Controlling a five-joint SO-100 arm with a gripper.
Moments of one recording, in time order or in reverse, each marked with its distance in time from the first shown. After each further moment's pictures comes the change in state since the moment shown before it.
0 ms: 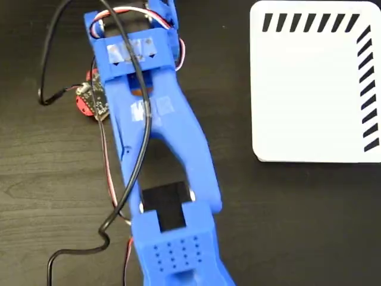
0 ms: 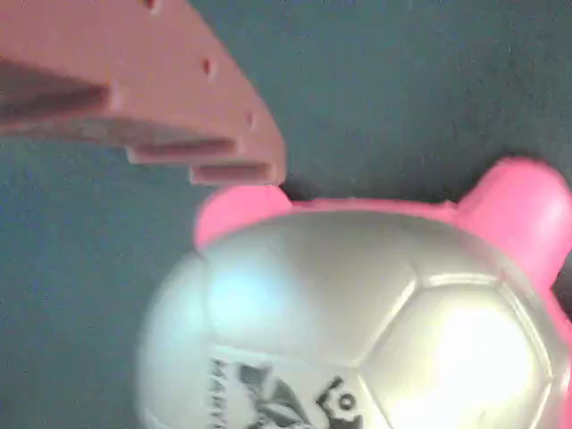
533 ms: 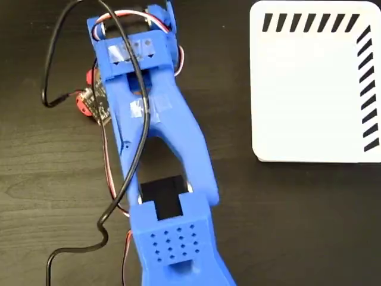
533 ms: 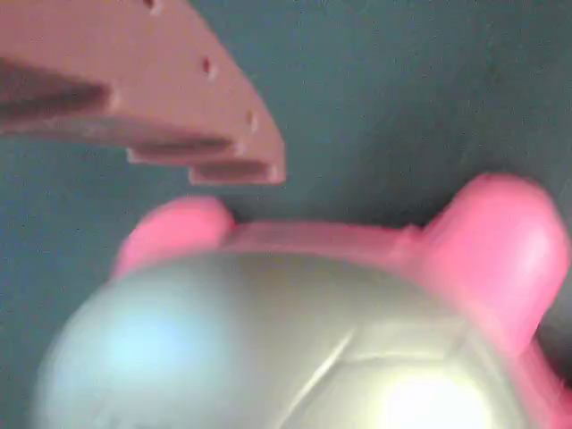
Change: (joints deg) arm -0.5 -3.8 1.0 -1.5 0.0
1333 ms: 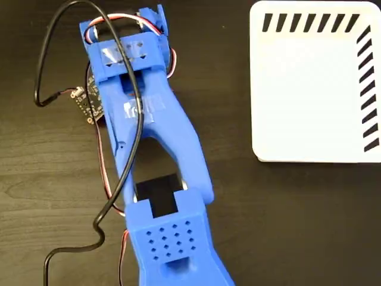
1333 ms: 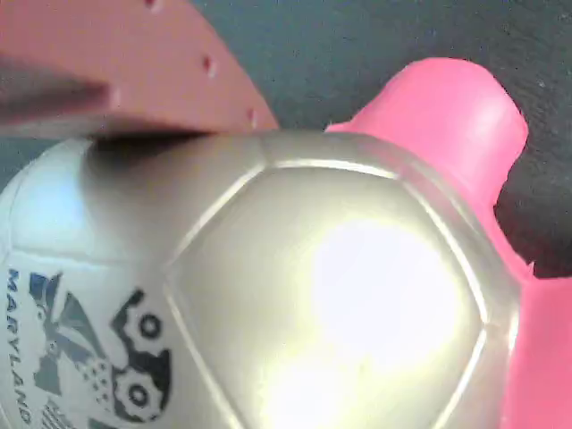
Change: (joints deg) arm -0.7 -1.1 -0.3 -1.8 5.0
